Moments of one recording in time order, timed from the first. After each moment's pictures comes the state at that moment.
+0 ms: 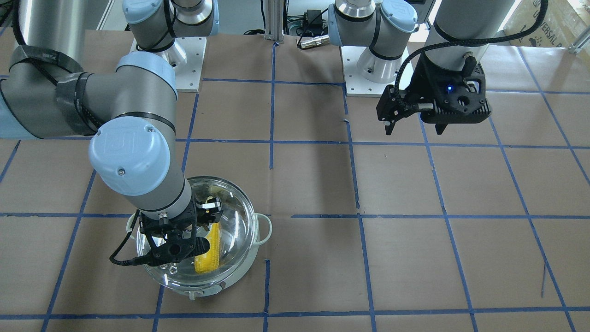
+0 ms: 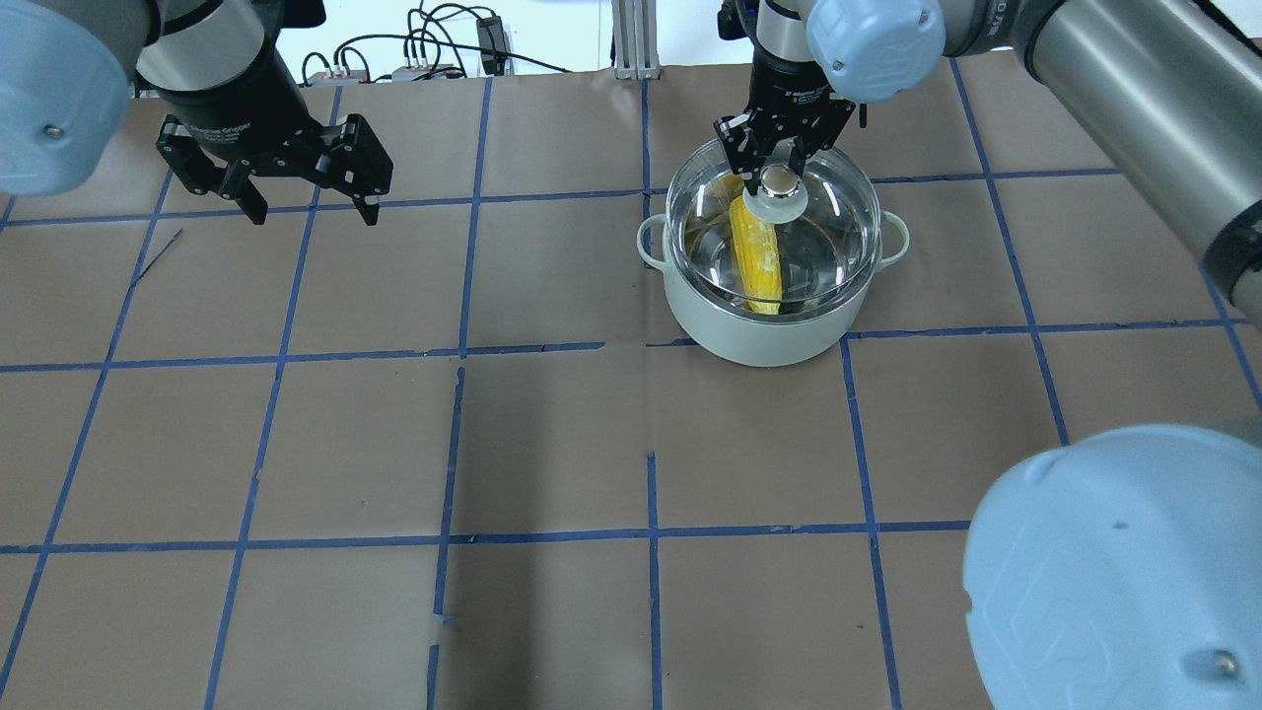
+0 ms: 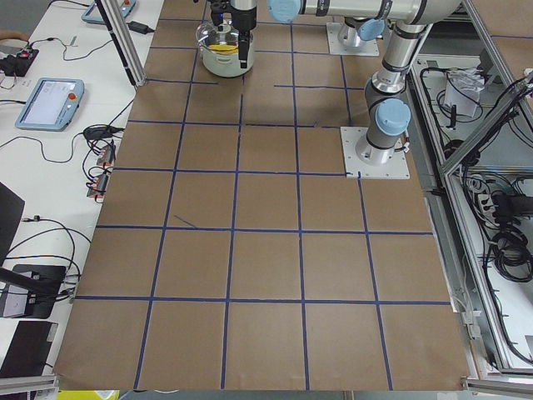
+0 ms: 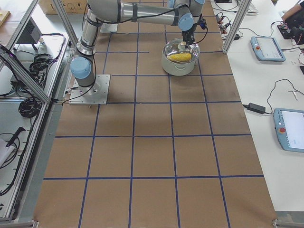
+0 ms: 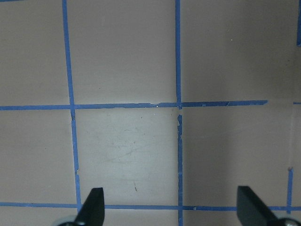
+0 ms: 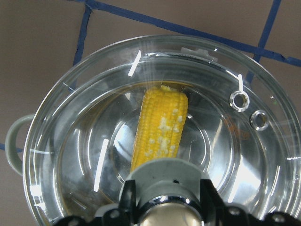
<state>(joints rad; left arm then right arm) -1.57 -1.62 -1.50 -1.56 1.64 0.02 1.71 -1.06 1.25 -1.71 -1.56 -0.14</state>
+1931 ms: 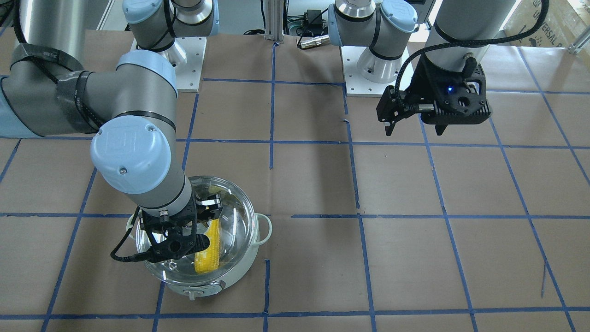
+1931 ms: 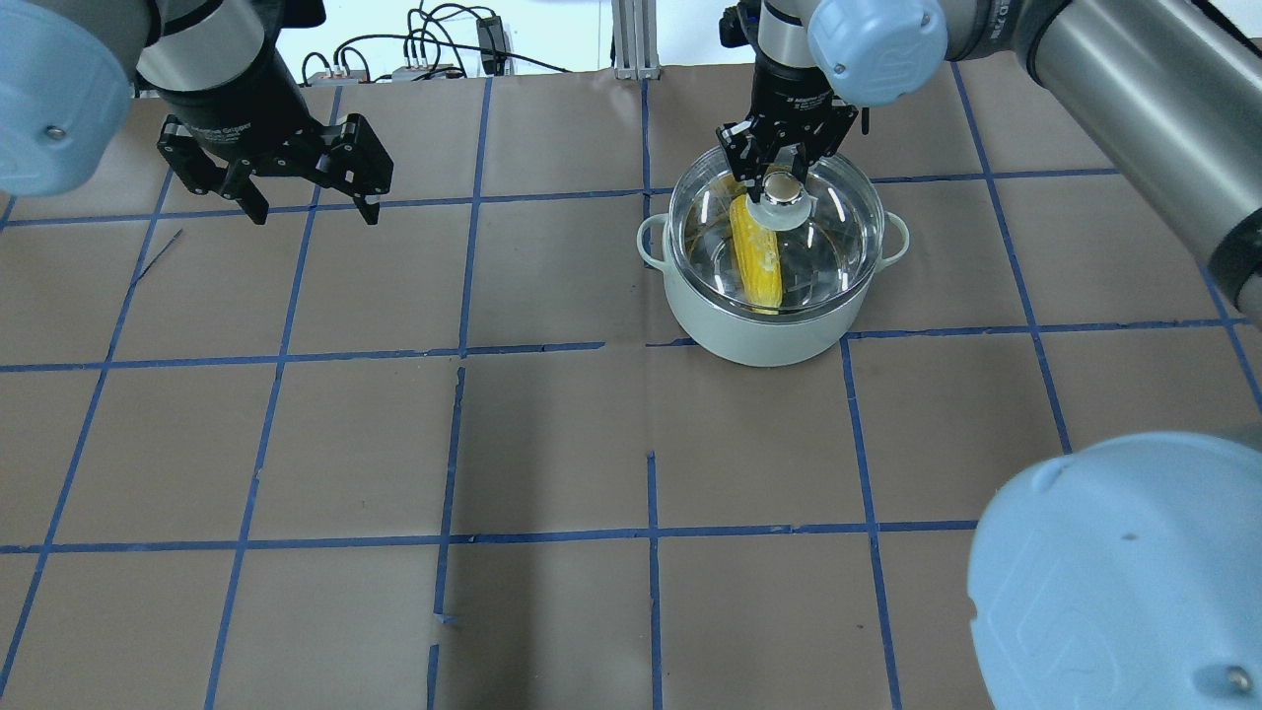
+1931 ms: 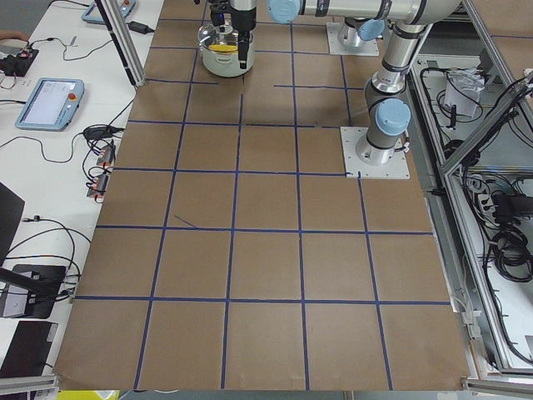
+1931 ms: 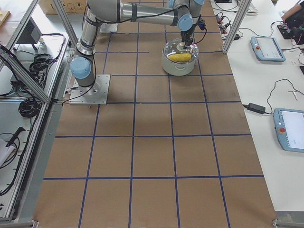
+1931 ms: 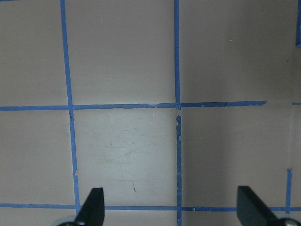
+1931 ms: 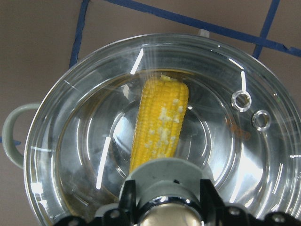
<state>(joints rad) -1.57 -1.62 -1.50 -1.56 1.64 0.02 1.71 -1.07 1.26 -1.69 -1.56 -0.14</state>
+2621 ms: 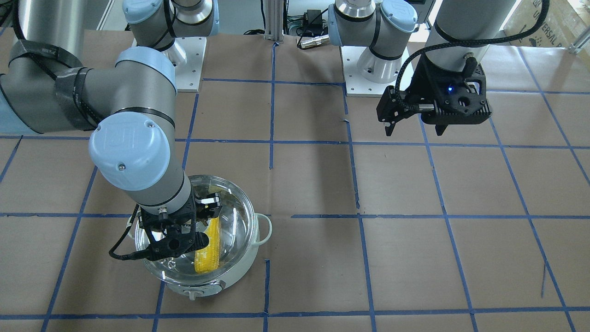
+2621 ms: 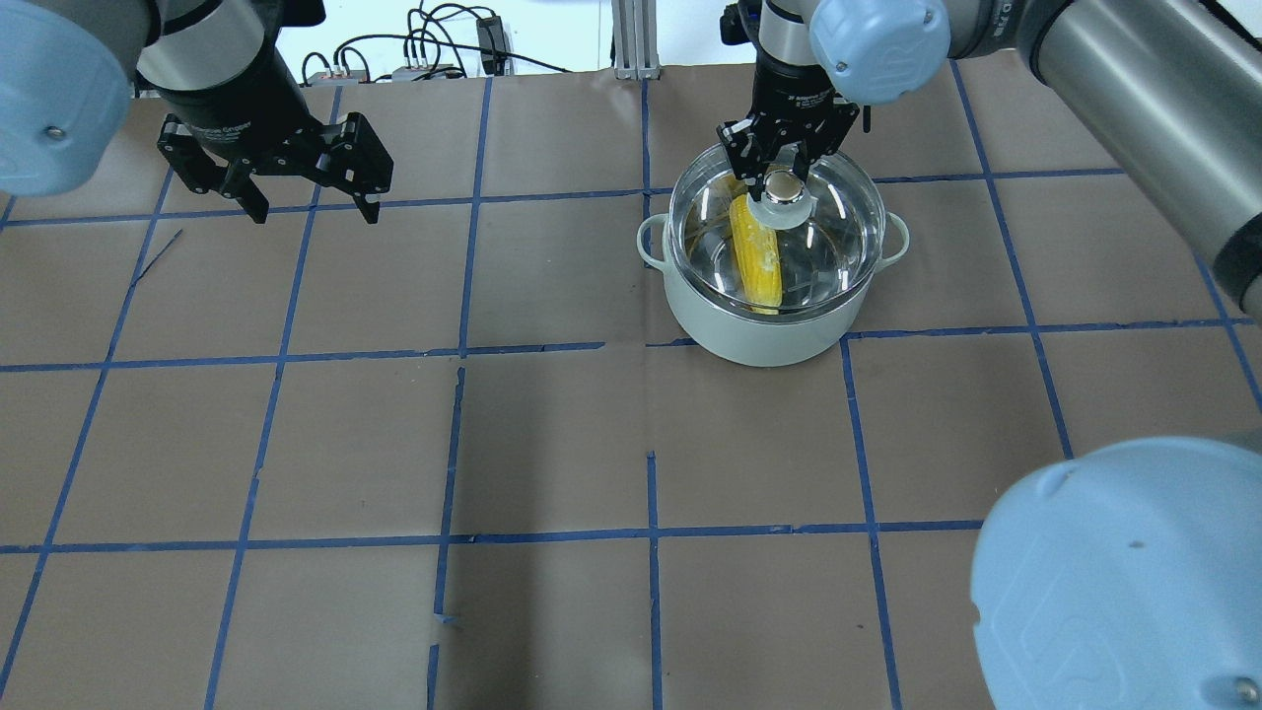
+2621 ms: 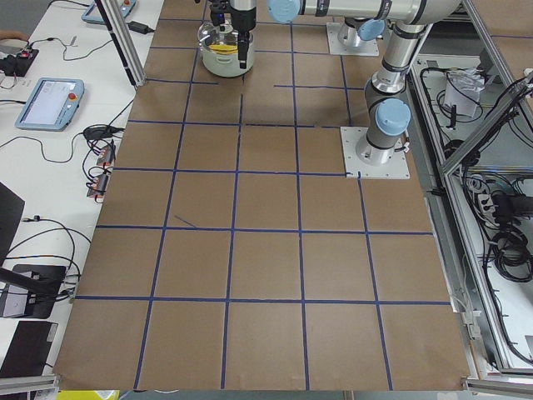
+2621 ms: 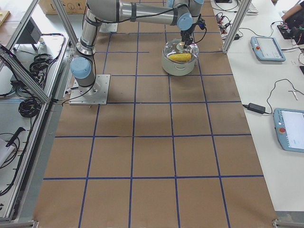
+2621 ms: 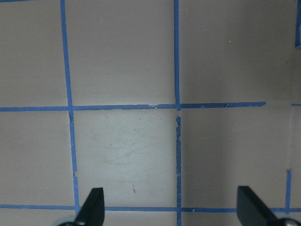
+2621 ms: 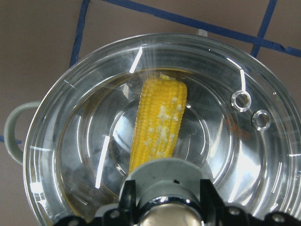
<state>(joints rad) -1.57 -1.62 -1.50 -1.56 1.64 0.02 1.71 -1.08 1.26 -1.69 -1.57 -0.14</state>
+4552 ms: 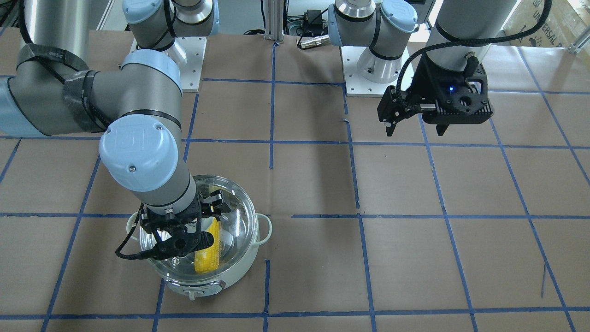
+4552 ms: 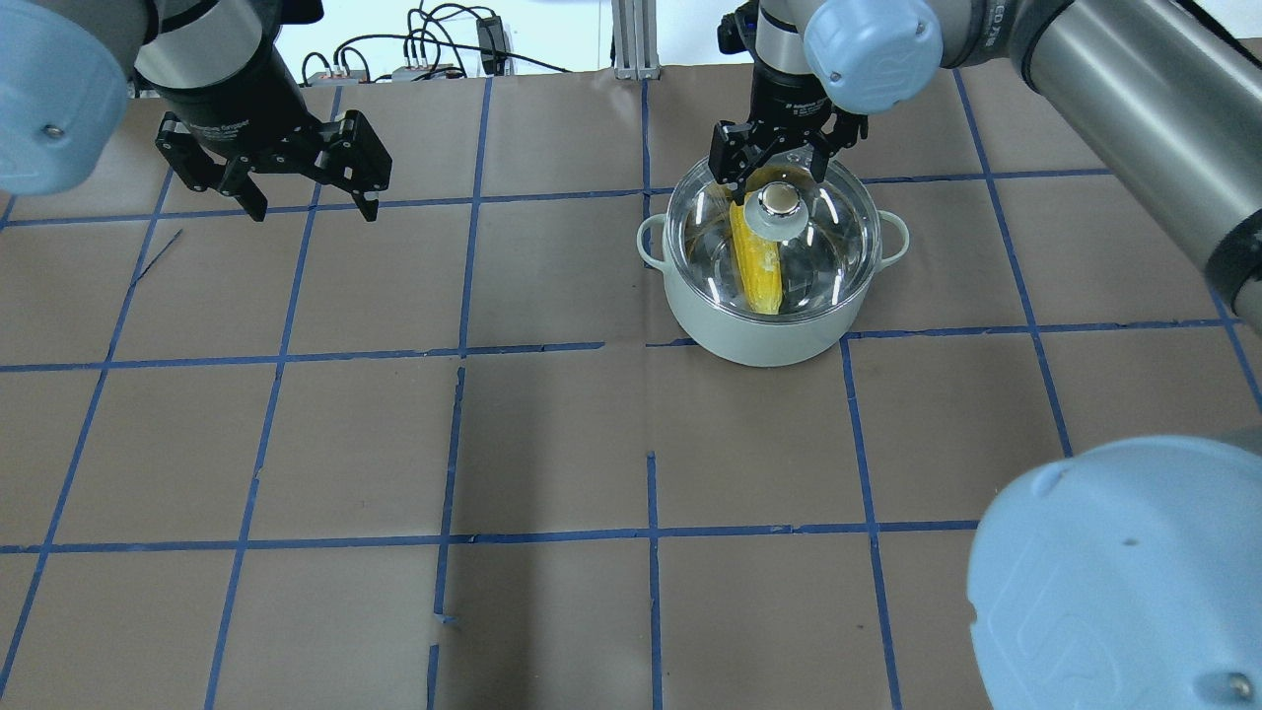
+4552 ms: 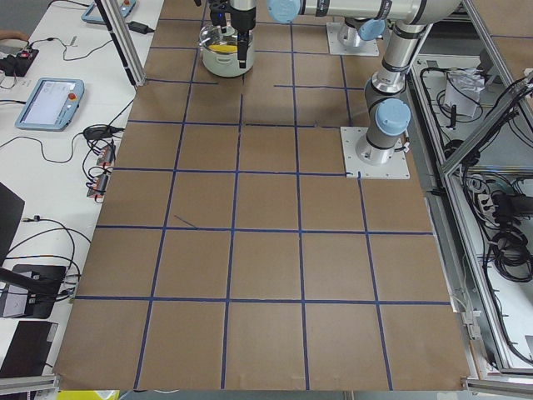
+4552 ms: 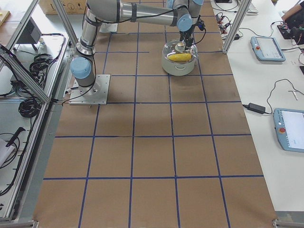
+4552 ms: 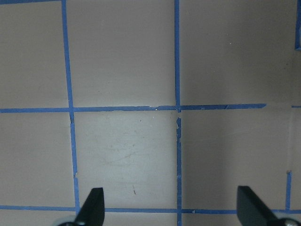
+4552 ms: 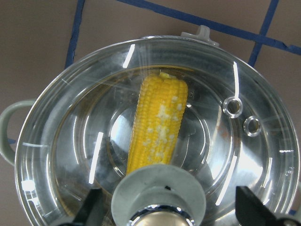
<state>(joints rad) -1.57 -1.62 -1.50 -1.55 1.64 0.02 1.71 -1.07 1.27 -1.70 -1.58 -0.14</state>
